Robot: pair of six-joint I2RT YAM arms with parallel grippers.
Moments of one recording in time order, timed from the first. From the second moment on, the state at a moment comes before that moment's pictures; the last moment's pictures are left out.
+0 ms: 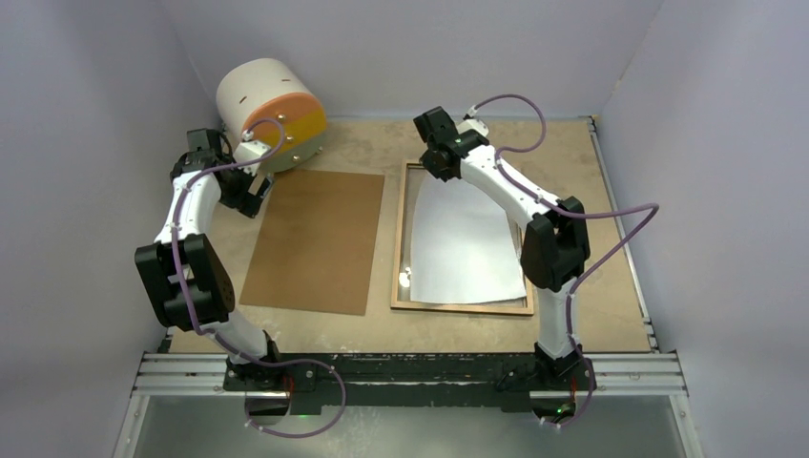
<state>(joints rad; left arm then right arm) 0.27 1.64 1.33 -0.71 0.14 0.70 0.57 2.03 1.87 -0.79 0.43 1.19</state>
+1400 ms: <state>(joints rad) 0.27 1.64 1.31 -0.70 0.13 0.72 0.52 2.03 1.80 -0.84 0.59 1.33</state>
